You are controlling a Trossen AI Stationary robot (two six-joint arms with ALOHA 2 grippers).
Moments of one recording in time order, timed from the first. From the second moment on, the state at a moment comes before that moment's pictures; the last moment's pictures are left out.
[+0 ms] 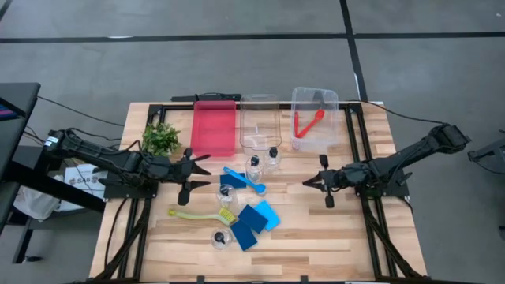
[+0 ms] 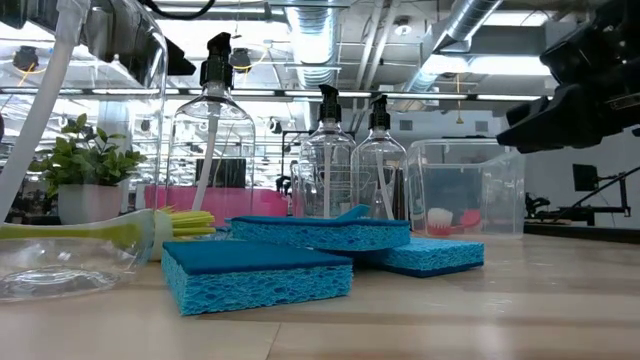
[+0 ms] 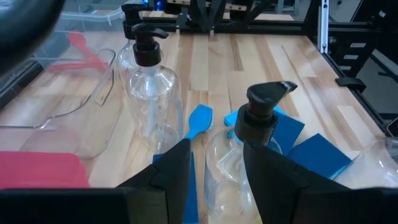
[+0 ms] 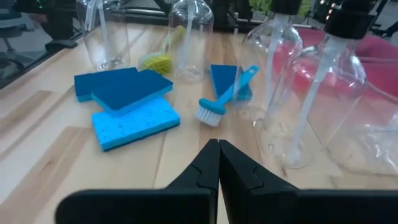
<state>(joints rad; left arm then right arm) -0.29 0.74 0.46 -0.13 -0.26 -0.09 0.32 0.66 0.04 0.36 0.29 0.00</state>
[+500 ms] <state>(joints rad) -0.36 0.79 0.47 -0.17 -0.23 -0.08 0.32 0.66 0.04 0.34 0.29 0.03</state>
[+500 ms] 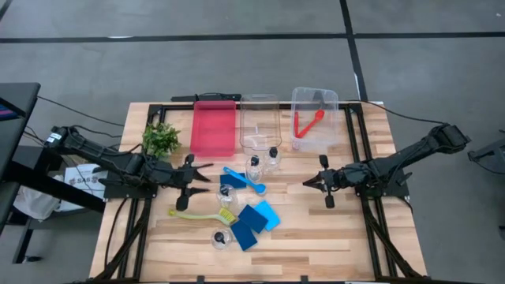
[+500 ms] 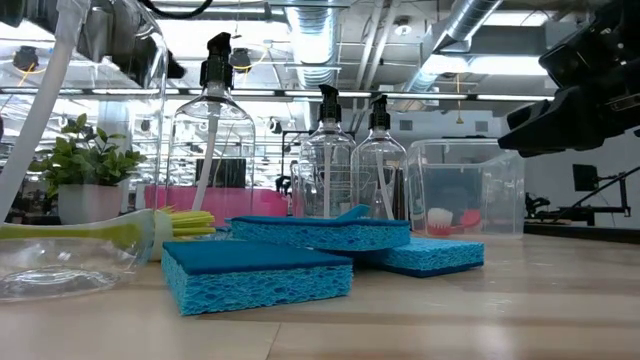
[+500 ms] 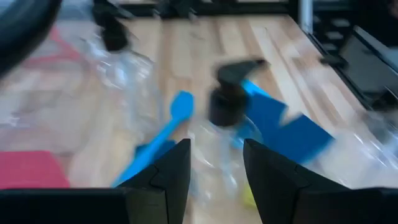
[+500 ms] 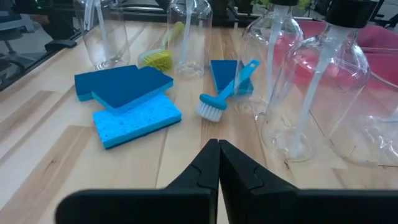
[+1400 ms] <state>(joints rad) -0.63 1.13 0.39 -0.28 -0.21 -0.56 0.32 0.66 0.04 0.36 0.29 0.03</state>
